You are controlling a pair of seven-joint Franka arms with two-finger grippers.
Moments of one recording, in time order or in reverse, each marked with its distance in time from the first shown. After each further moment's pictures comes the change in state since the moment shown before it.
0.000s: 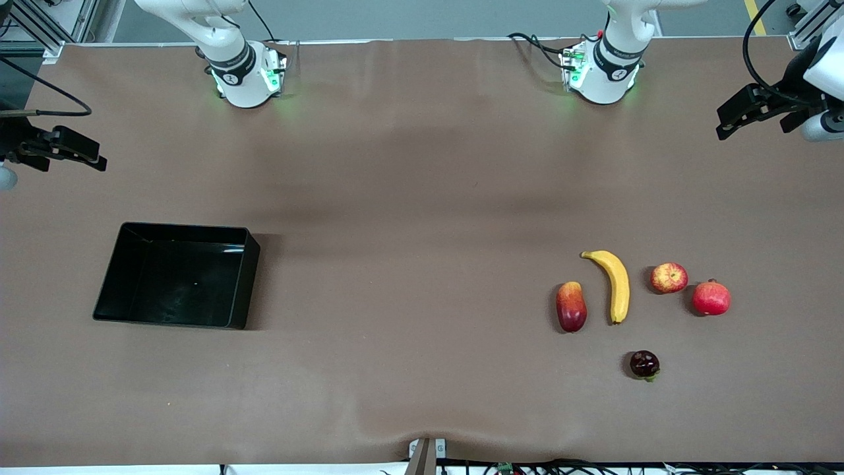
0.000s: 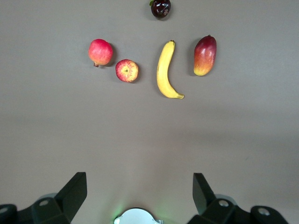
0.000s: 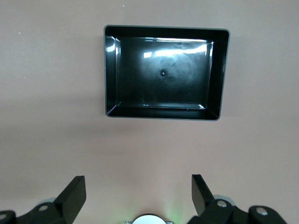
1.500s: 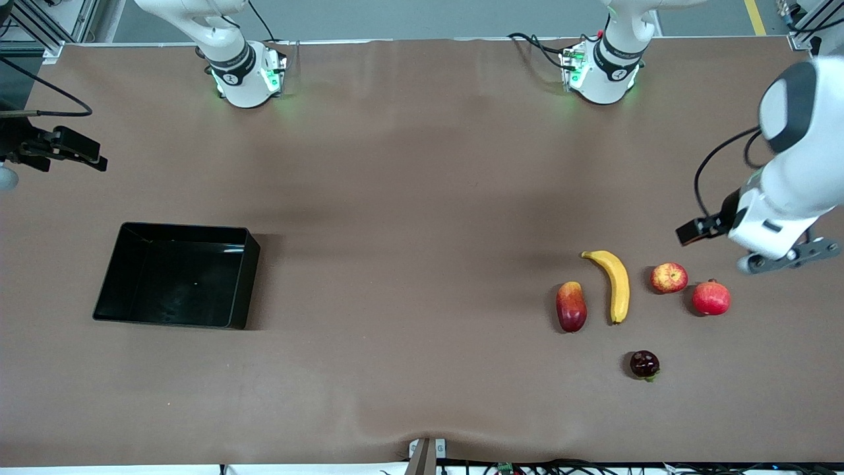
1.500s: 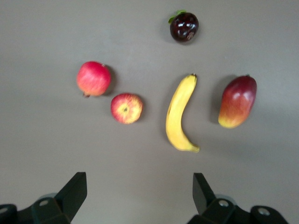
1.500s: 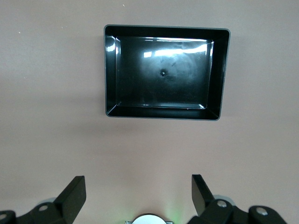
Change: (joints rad) left arm 0.019 0.286 0.003 -0.170 0.081 0.453 -0.133; right arm 0.000 0.001 0.000 0.000 0.000 0.000 0.000
